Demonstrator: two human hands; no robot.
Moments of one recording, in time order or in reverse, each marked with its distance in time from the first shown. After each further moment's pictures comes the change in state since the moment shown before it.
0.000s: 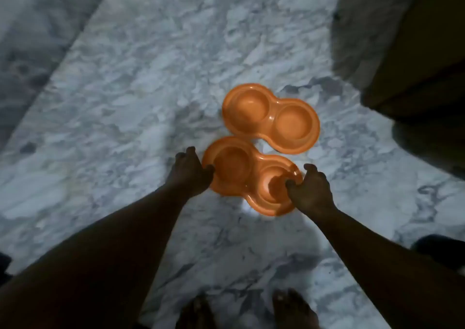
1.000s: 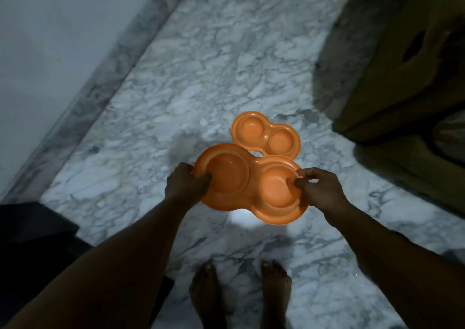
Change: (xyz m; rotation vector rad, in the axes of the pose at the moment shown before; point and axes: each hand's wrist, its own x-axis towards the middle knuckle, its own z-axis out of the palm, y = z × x) left_hand -0.168 0.022 -0.112 -0.315 0.139 -0.191; right_hand -0.124 -0.045 -0.133 0.362 -0.046 0.004
